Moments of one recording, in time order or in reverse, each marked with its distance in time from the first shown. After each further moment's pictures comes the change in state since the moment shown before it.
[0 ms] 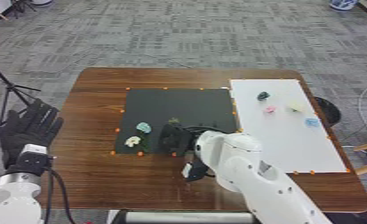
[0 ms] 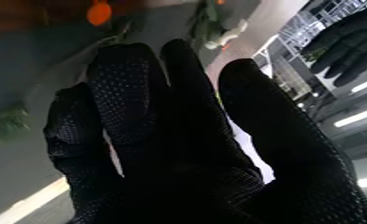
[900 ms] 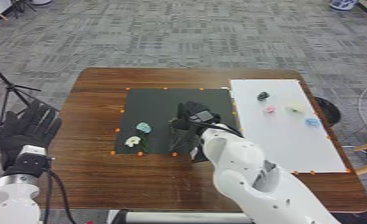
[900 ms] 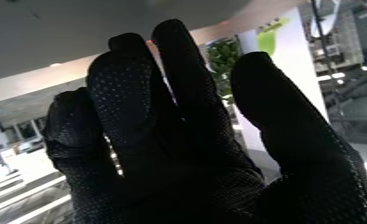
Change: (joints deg) left arm 0.6 -0.3 -0.5 -0.2 0.0 0.0 0.2; right arm 2.7 4.0 -5.2 -2.9 -17.1 14.8 6.1
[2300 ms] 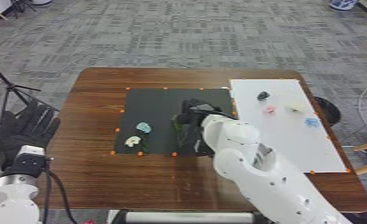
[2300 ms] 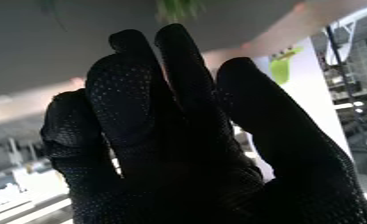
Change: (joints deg) left arm 0.4 0.0 -0.3 -0.3 0.0 0.0 0.5; right arm 4.4 -2.6 1.6 4.6 5.4 -10.0 5.4
